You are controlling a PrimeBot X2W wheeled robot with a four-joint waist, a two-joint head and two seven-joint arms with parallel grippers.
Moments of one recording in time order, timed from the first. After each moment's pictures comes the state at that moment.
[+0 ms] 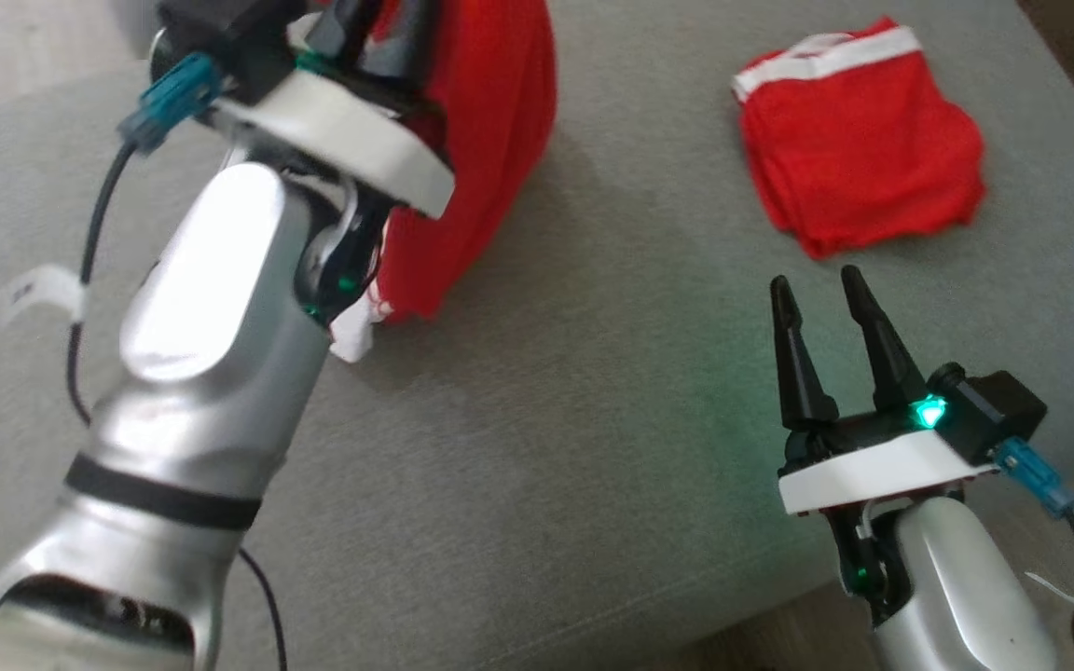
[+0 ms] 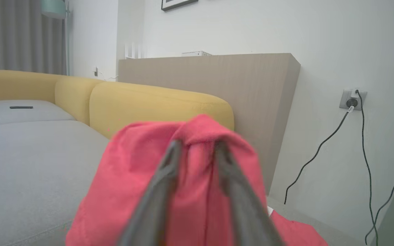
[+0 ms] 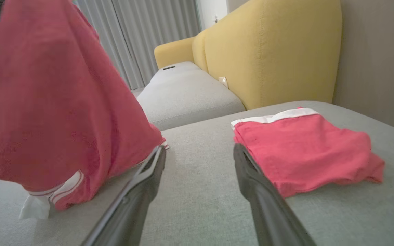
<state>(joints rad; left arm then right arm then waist) -0.86 0.12 -0.50 0.42 -0.46 -0.09 -0.23 -0.20 -0.05 0.18 0.25 0.27 0.13 -0.25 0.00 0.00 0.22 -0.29</state>
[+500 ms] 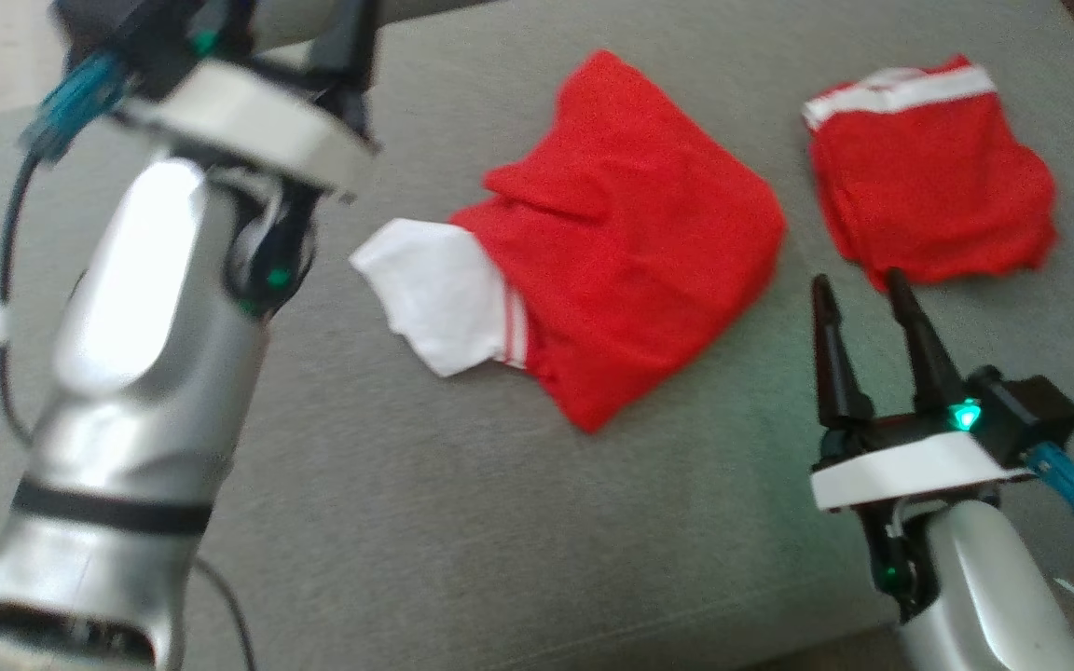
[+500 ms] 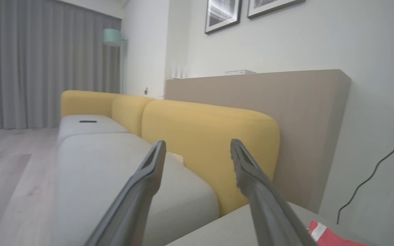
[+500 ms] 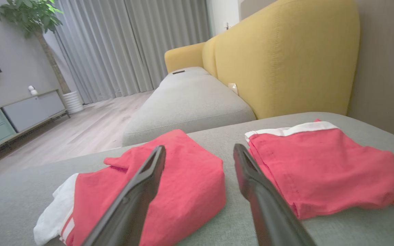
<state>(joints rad) -0.85 0.14 -0.40 0.45 -0.43 -0.11 -0.26 -0.19 -0.05 0.11 0.25 0.24 0.13 -0.25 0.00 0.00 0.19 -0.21</state>
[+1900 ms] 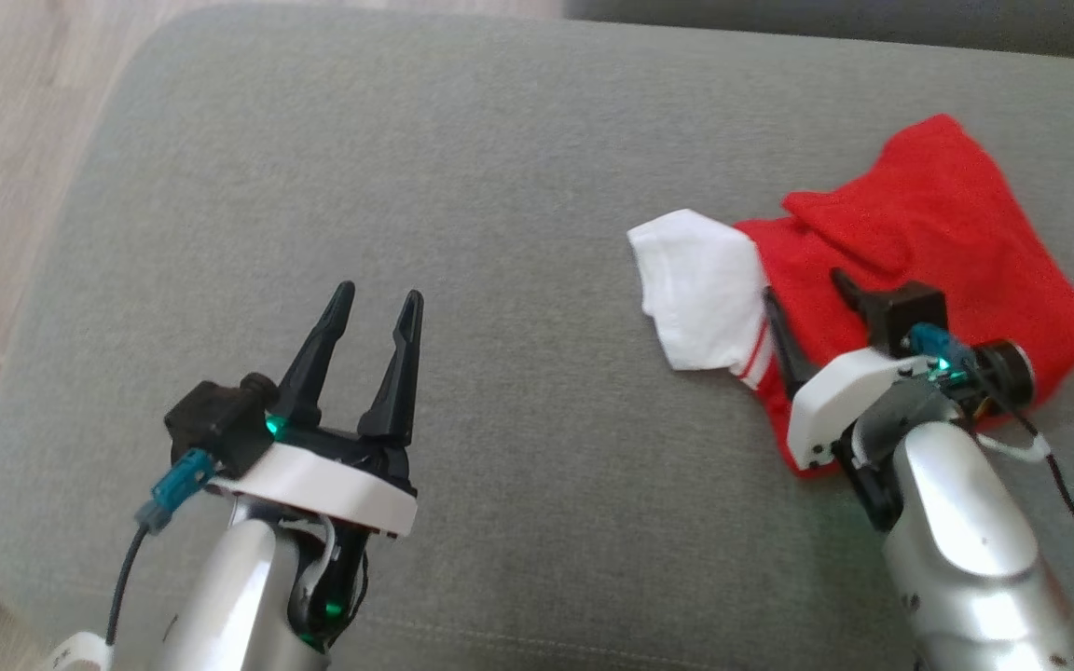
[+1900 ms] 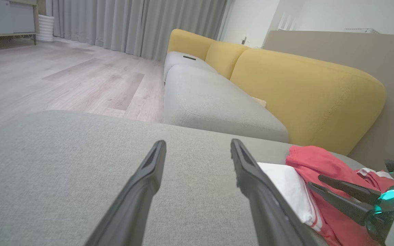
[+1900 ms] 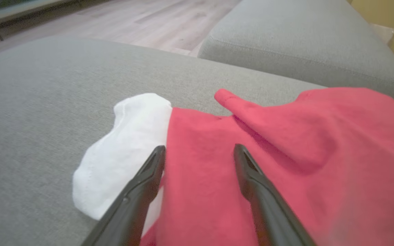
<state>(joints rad) -0.19 0.05 -0.28 0.18 -0.34 -0.12 -0.26 -0.41 -0.05 0.10 0.58 -0.04 0.13 0.01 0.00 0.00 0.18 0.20</state>
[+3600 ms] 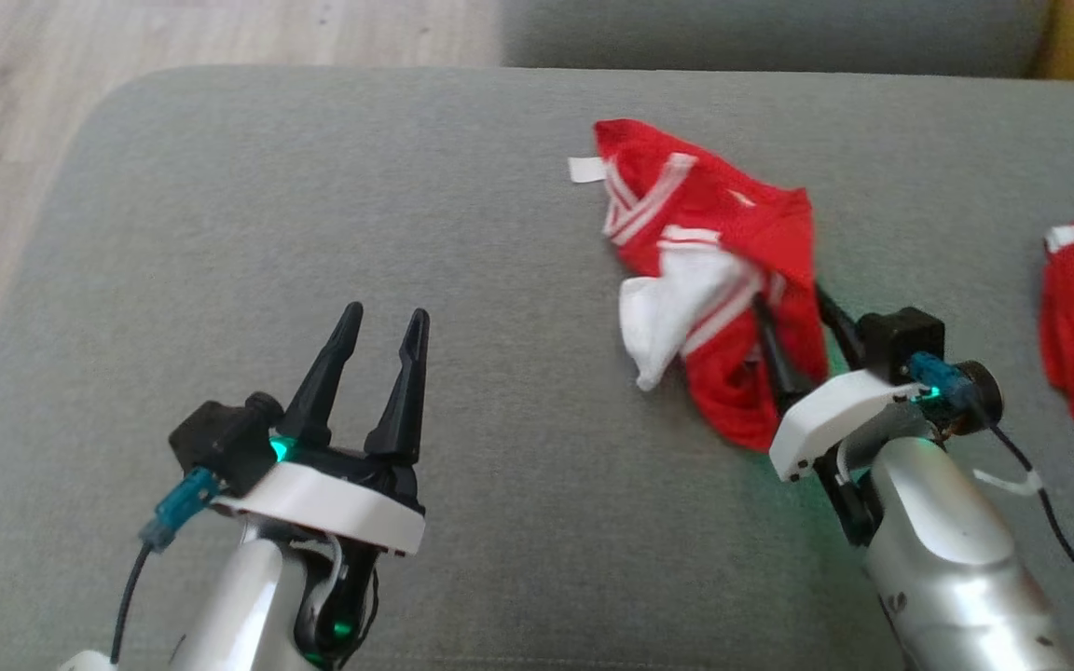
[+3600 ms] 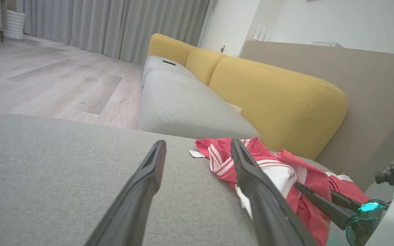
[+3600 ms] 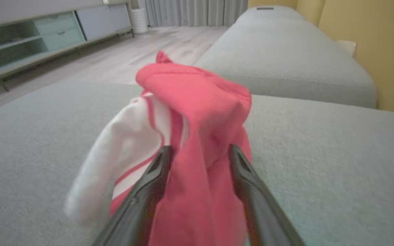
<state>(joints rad) -0.15 0.05 -0.30 0.16 -0.39 -0.11 -0.26 -0.50 -0.06 0.19 0.85 0.10 0.13 -0.23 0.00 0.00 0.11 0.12</state>
